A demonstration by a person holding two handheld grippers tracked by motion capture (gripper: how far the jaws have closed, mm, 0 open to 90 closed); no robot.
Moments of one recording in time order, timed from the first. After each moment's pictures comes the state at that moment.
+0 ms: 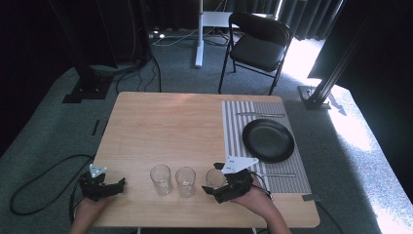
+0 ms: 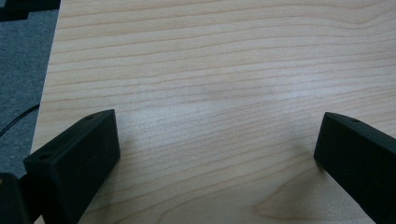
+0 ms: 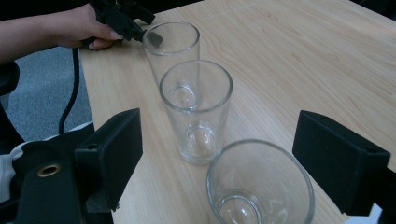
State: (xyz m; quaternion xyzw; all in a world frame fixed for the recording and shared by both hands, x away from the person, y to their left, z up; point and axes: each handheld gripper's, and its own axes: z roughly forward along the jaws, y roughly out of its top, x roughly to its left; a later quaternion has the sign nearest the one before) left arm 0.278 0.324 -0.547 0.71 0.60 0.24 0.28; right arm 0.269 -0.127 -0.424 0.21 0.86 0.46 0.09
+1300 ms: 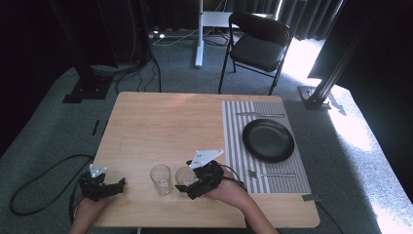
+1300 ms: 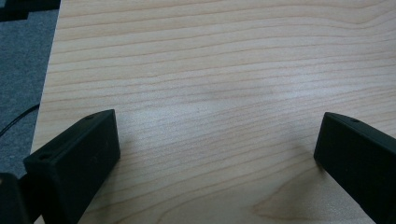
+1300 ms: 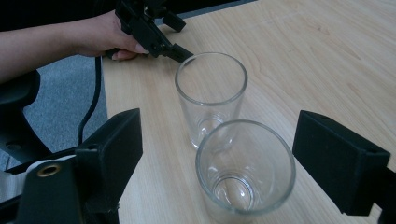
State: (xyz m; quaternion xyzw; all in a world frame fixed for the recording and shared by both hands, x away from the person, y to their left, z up) left arm 0.278 0.324 -0.547 0.71 0.60 0.24 0.28; right arm 0.287 -0.050 -0.419 0.17 0.88 0.44 0.05
